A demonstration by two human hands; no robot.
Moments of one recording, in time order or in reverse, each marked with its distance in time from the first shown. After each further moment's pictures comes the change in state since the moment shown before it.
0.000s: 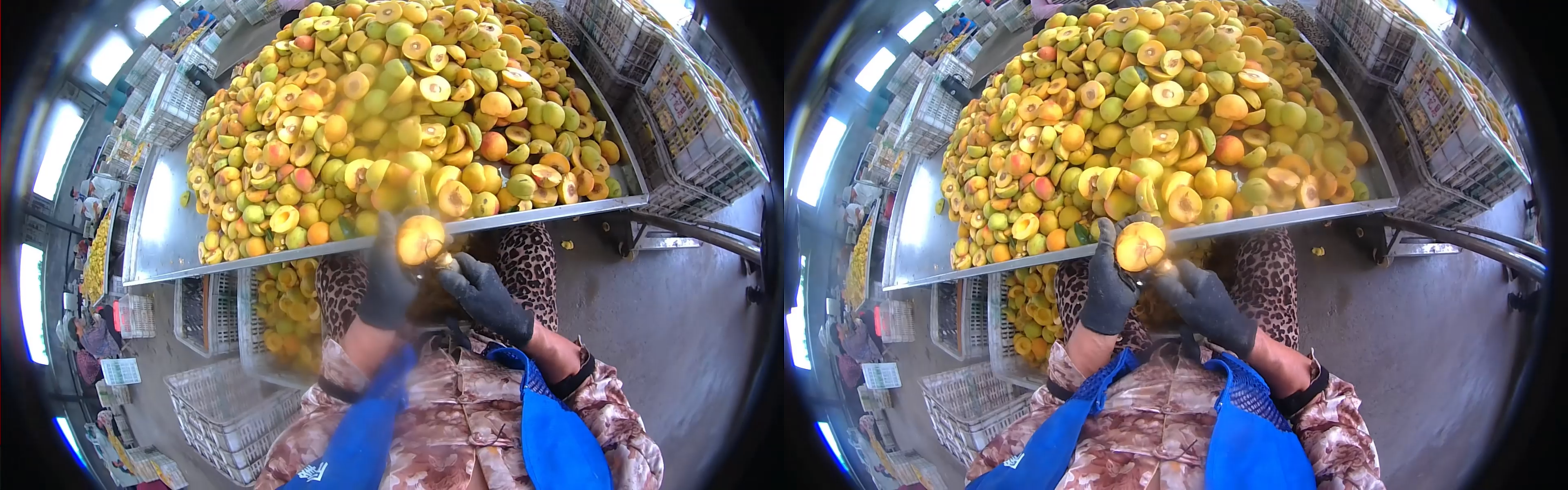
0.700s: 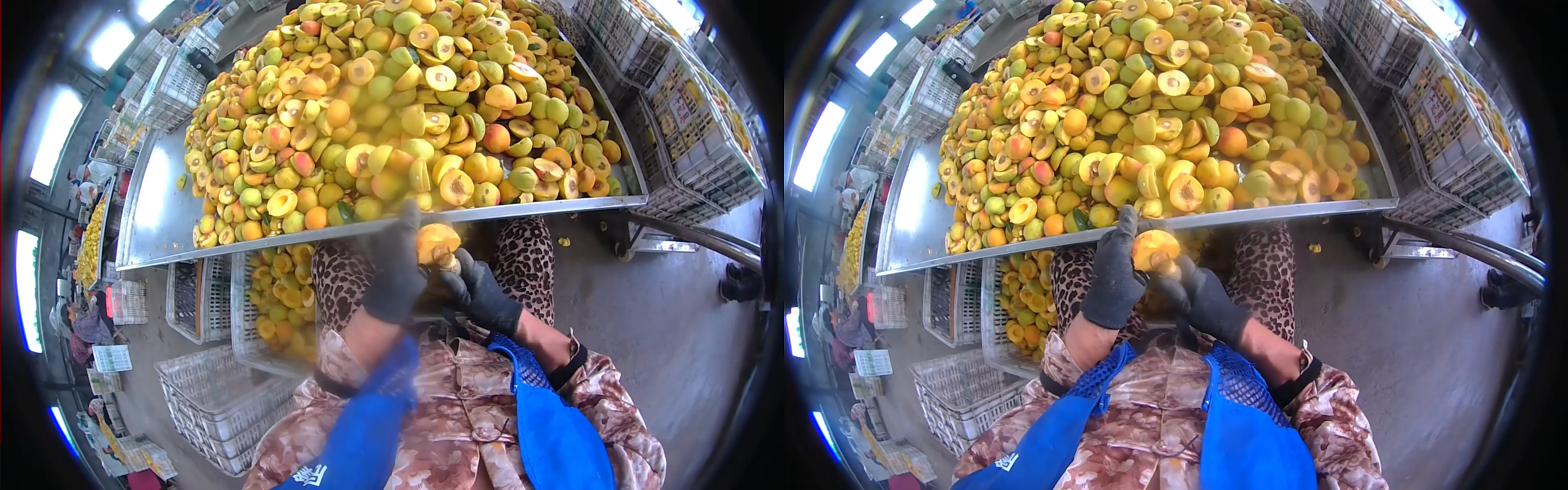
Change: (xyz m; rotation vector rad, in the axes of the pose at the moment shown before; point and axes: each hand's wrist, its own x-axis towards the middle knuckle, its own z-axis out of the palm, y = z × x) left_hand -0.004 -0.013 -0.021 1.180 -0.144 0.675; right_hand -0.002 0.040 -0.001 -0.236 -0.081 -0.243
